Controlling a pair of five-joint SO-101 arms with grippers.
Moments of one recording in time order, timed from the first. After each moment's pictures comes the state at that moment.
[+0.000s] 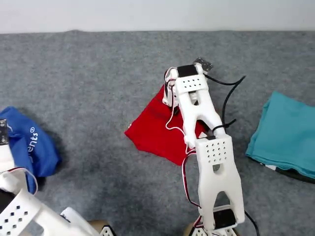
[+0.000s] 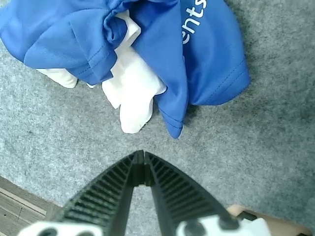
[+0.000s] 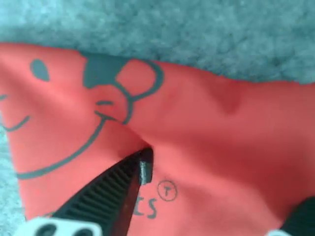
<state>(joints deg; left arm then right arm) -57.9 -57.1 37.0 97.1 -29.9 -16.1 58.0 -51.9 91.8 -46.6</state>
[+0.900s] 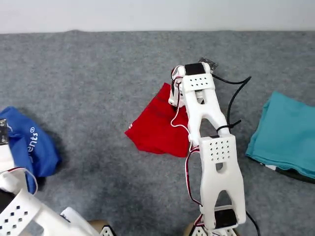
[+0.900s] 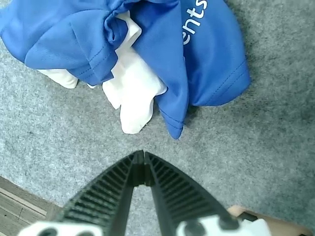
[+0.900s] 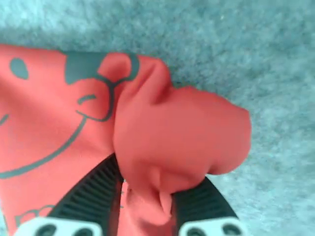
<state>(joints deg) -57.9 -57.1 37.0 96.9 -29.9 -12.9 59.3 -56.4 98.7 -39.9</state>
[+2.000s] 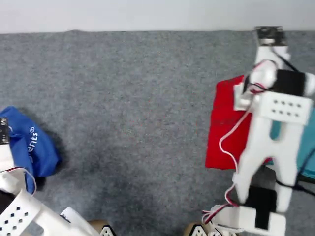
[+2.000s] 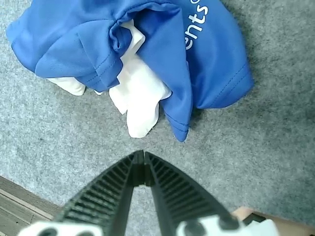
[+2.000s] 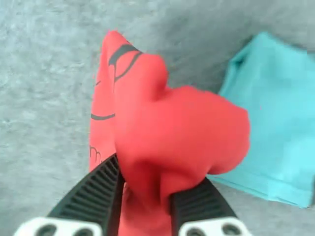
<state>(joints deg) -57.9 -57.1 35.3 96.9 -32.1 9.8 -7.6 -19.0 100.6 10.3</state>
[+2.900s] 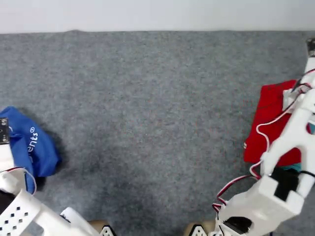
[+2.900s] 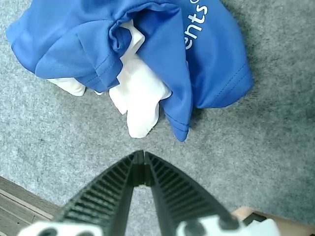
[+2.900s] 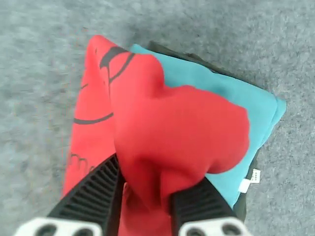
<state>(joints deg) -57.9 -57.1 35.3 96.9 -32.4 30.8 12.3 -18.8 78.2 25.5</state>
